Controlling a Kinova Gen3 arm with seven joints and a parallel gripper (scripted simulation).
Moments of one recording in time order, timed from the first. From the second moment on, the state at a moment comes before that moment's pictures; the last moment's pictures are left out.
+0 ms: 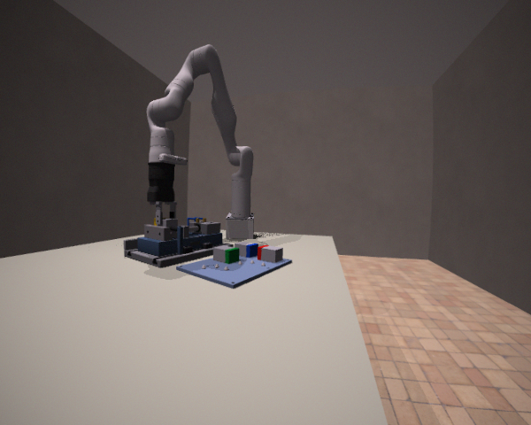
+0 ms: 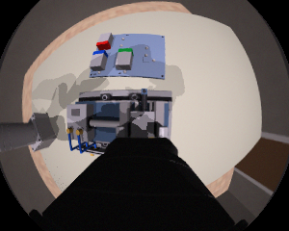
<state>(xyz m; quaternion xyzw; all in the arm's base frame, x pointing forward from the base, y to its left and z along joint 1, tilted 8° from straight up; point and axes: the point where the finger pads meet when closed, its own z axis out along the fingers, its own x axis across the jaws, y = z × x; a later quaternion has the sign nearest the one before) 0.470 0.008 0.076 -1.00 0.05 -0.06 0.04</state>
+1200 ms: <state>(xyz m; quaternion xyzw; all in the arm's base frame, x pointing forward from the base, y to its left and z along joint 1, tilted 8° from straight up) 0.471 0.008 0.076 -1.00 0.05 -0.06 0.04</state>
